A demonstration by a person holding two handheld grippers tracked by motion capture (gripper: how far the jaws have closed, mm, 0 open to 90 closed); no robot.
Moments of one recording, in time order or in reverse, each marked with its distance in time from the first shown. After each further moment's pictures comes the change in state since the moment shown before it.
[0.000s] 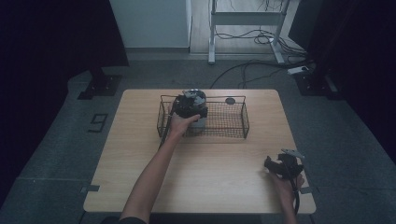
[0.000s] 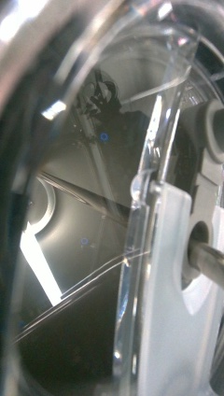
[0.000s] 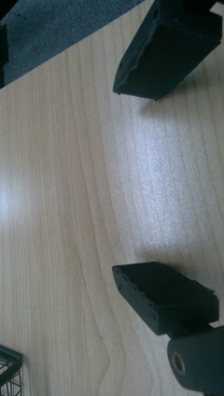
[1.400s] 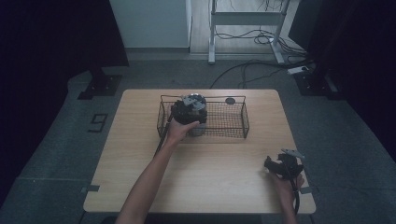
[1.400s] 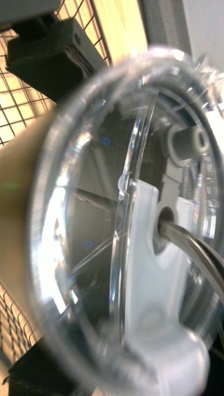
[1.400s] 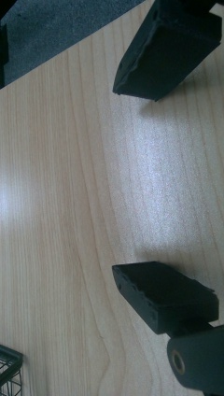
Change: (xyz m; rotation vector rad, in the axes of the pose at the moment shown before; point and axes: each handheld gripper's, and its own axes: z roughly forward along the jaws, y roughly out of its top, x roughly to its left) left arm -0.007 -0.018 -0.020 -0.091 0.014 0.048; right arm 0.000 0.000 0.000 0.000 0.000 0.000
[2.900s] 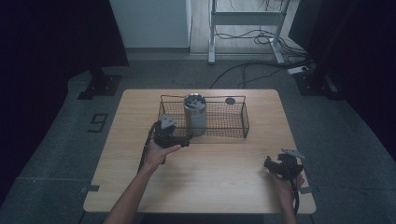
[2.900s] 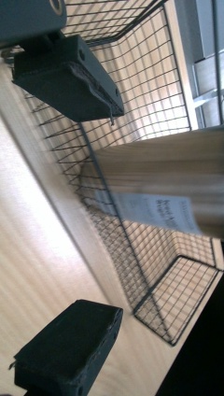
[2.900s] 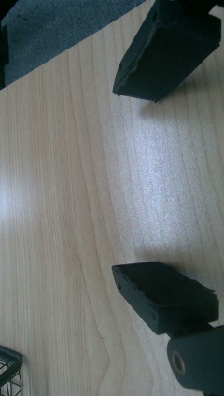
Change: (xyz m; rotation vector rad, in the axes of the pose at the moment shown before) left arm 0.004 -0.055 -0.103 0.015 -0.109 0.013; right arm 0.000 0.000 0.000 0.001 -0.003 0.001
